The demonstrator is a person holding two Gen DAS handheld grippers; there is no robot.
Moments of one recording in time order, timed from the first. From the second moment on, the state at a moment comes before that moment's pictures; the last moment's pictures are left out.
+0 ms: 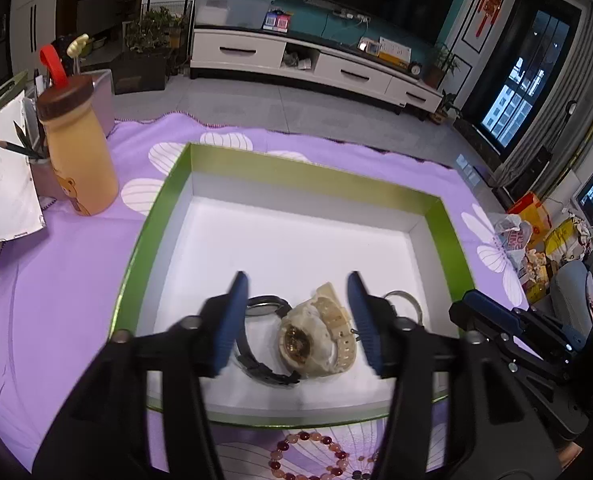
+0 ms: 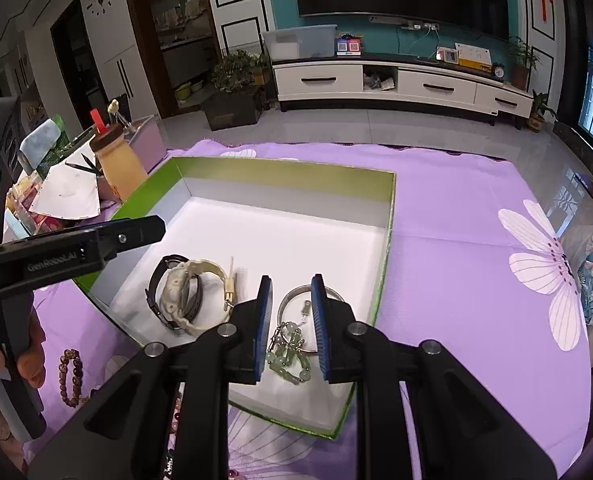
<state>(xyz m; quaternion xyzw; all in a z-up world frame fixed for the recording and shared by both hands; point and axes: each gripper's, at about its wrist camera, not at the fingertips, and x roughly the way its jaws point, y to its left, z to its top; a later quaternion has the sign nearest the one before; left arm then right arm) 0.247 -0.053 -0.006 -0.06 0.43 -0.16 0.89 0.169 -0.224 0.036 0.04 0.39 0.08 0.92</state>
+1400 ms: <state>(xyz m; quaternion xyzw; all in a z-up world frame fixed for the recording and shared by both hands) 0.133 0.073 -0.029 -0.12 0.49 -0.08 0.86 0.049 -0.219 0.036 0.07 0.41 0.12 0.90</state>
